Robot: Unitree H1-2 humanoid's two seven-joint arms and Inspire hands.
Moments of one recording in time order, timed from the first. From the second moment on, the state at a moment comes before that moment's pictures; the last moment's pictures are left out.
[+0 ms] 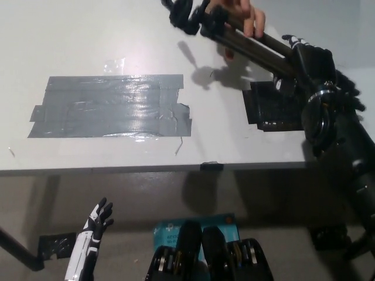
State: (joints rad) left_arm 0.04 0.11 -0.01 0.21 0.07 -0.40 -0.03; right_arm -0.94 -0.23 0.31 0.84 -0.80 0.17 -0.19
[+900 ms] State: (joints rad) left_arm 0.01 0.11 -0.01 0.21 0.09 -0.40 -0.03; right_arm -0.78 -0.35 0.40 0.82 -0.86 -0.06 -0.41
